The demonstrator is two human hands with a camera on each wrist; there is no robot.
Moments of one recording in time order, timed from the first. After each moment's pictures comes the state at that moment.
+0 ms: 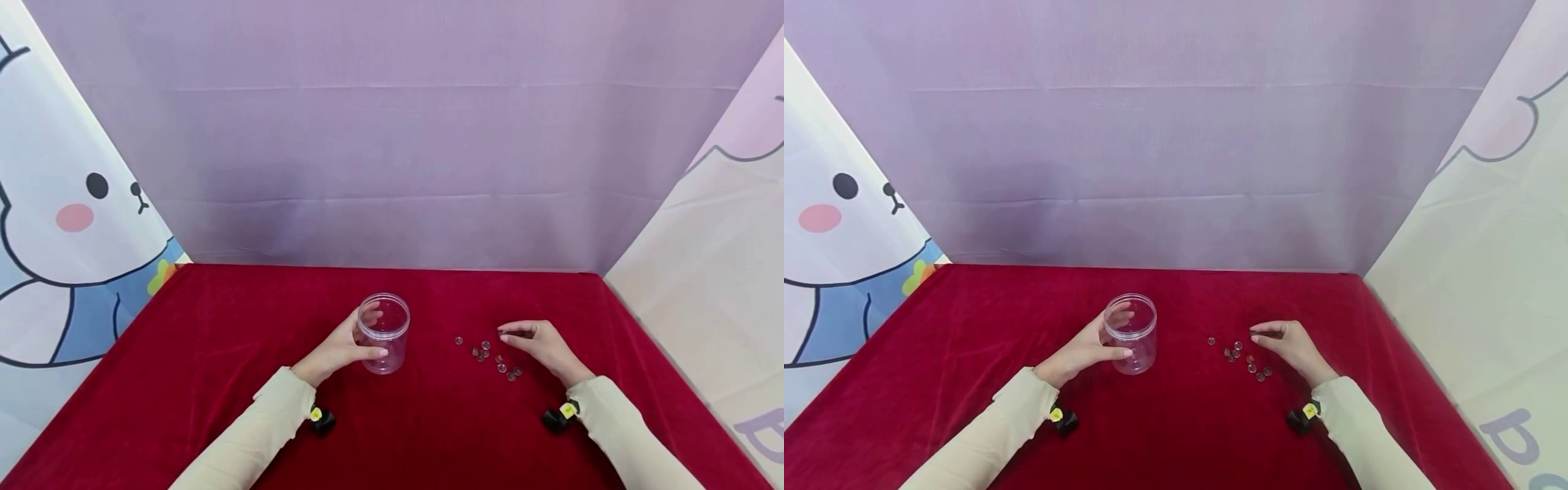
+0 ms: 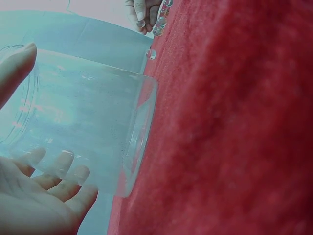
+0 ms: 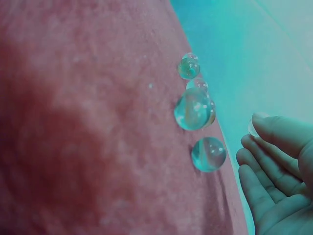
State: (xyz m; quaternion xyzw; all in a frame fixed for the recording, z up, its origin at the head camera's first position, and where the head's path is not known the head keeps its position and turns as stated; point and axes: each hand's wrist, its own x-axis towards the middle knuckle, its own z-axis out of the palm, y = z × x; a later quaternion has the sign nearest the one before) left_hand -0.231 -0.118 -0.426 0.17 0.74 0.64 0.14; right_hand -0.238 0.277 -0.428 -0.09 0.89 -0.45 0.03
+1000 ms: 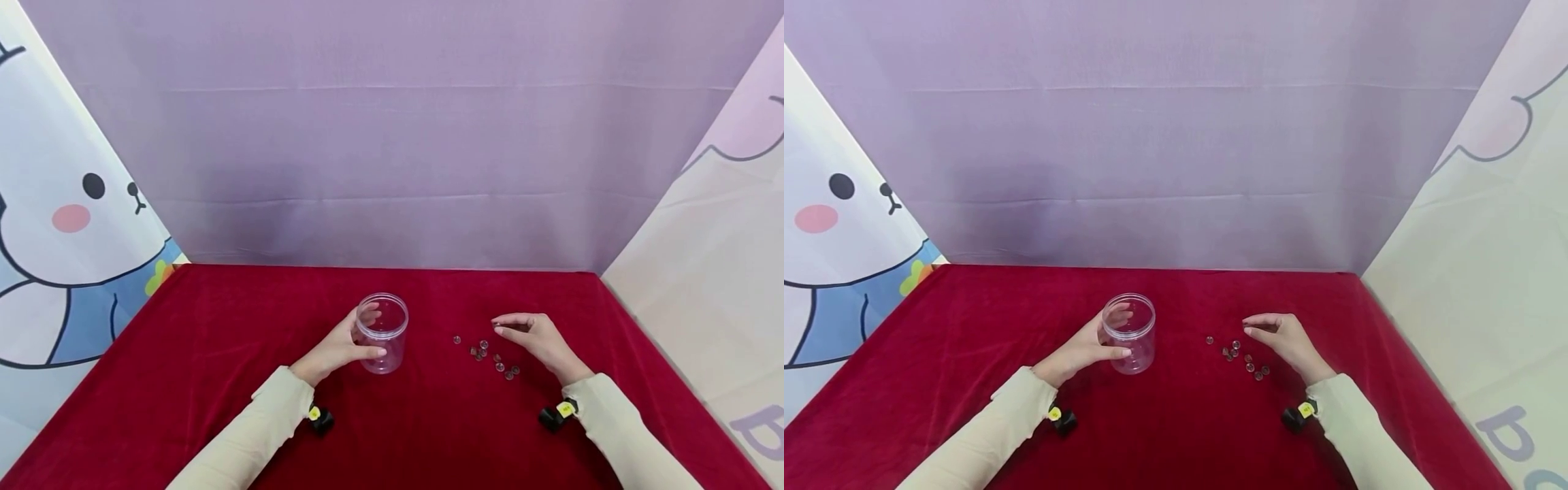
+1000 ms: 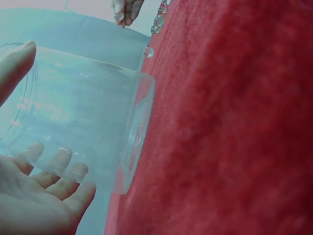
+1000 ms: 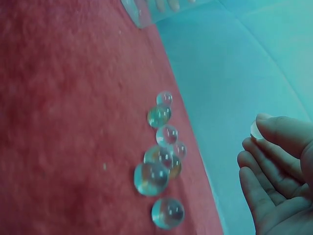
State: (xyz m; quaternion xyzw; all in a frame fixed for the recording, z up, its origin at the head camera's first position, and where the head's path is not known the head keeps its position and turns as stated) left_hand -0.232 -0.119 -0.426 0.17 0.74 0.64 0.15; right_hand -0.234 0.267 -0.413 -0.12 0.87 -0.47 0.01
